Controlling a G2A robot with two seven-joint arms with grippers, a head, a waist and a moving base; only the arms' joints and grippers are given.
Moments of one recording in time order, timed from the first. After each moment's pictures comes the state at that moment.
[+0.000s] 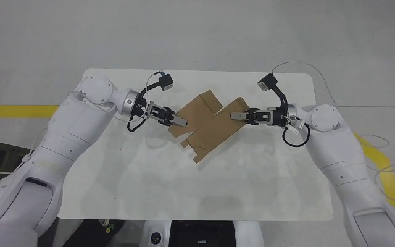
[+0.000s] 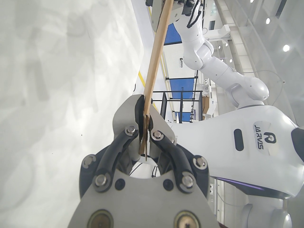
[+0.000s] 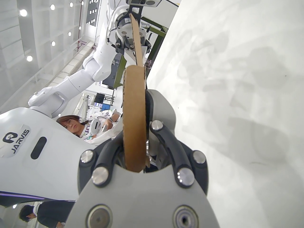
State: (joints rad) left arm 0.44 -1.00 -0.70 -1.09 -0.61 -0.35 -1.47; right arm -0.73 -1.07 1.05 -1.15 0.49 -0.53 1.29
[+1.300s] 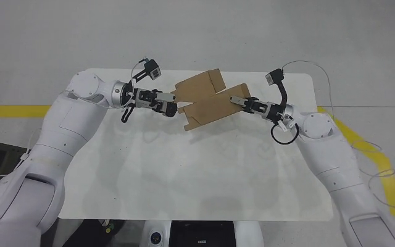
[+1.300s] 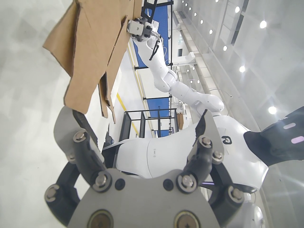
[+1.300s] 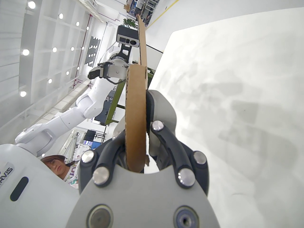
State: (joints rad) left arm 0.43 -1.02 -0.78 -0.95 -0.78 -0.34 -1.48; right arm -0.79 -1.09 1.05 -1.18 0.34 -0.55 0.90
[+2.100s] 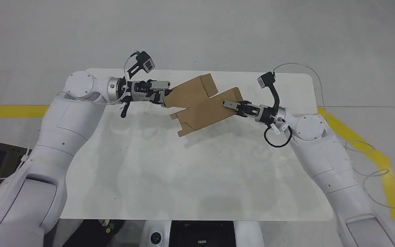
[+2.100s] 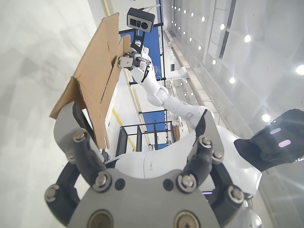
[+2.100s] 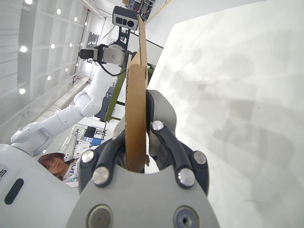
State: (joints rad) left arm 0.45 -1.04 -0.85 -0.90 -0.80 -0.32 -1.43; right arm -0.80 -1.11 1.03 -1.21 0.33 -0.53 0.89
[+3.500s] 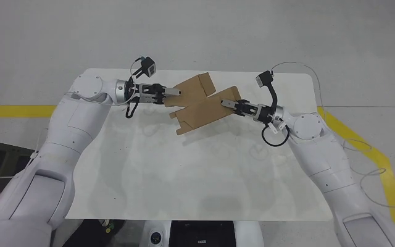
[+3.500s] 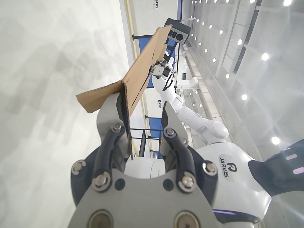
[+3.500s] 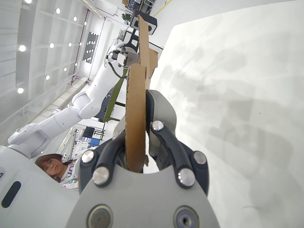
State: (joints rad) left arm 0.43 -1.10 -0.85 -0.80 -0.65 -0.31 -1.39; right arm -0.79 -1.13 1.04 -1.21 0.29 -0.53 0.89
